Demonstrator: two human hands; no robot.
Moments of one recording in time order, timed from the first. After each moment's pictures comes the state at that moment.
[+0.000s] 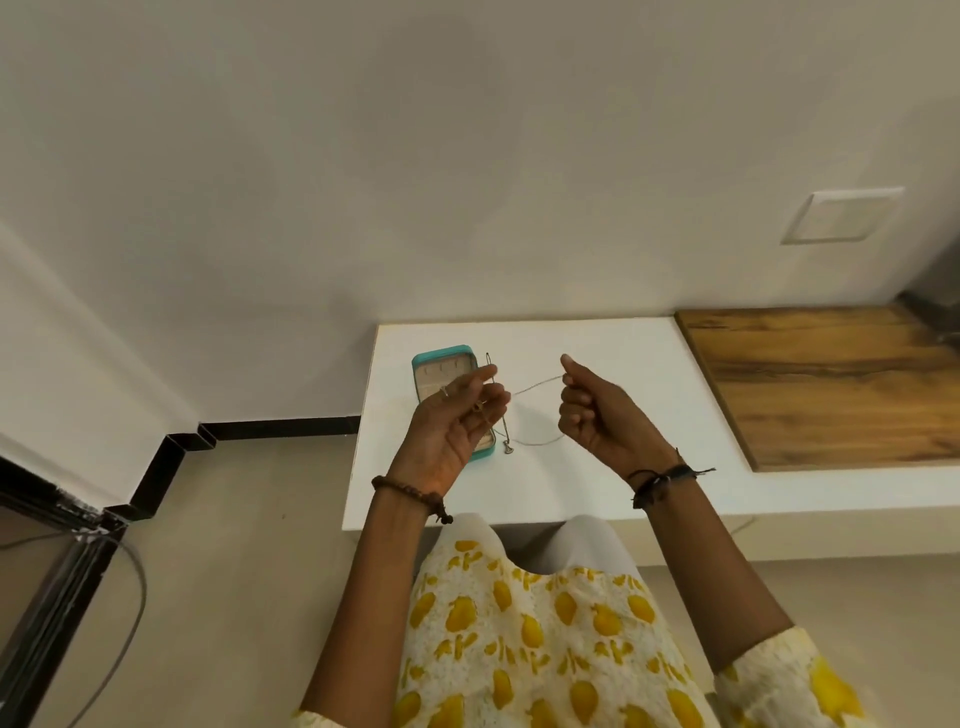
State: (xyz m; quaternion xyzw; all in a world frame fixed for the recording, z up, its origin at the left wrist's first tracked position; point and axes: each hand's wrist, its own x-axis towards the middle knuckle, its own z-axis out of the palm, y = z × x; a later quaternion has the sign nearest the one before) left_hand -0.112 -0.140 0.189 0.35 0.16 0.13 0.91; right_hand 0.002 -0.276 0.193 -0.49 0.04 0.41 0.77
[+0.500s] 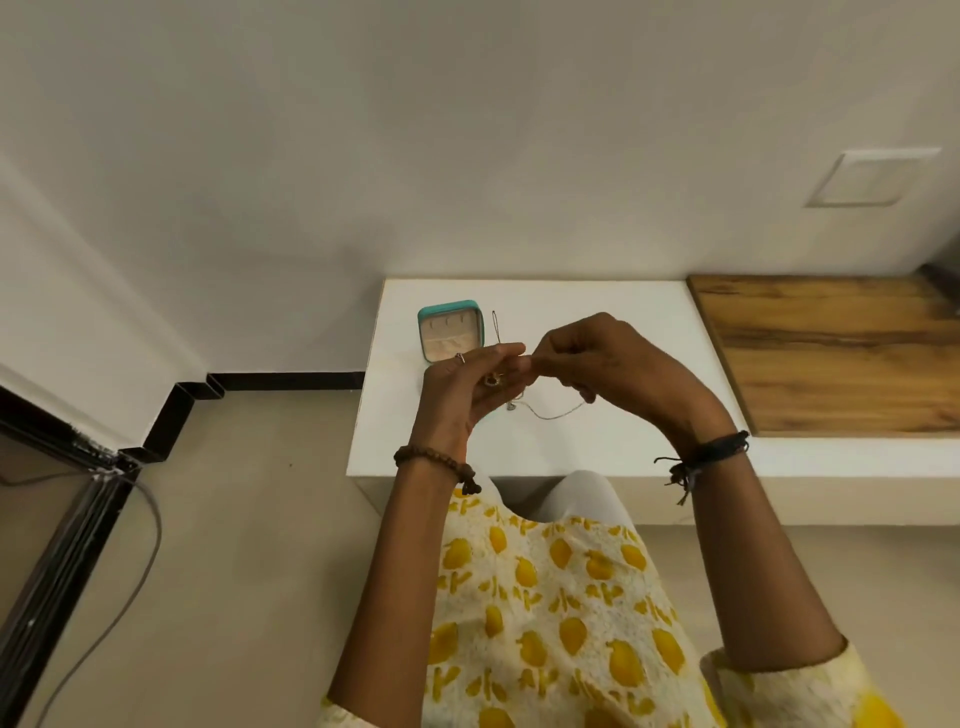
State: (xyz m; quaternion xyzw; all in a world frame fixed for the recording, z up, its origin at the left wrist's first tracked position) left_hand -0.127 -0.176 0.213 0.46 0.27 0.17 0.83; right_hand -0.043 -0.289 0.271 -0.82 -0.36 0.27 0.36
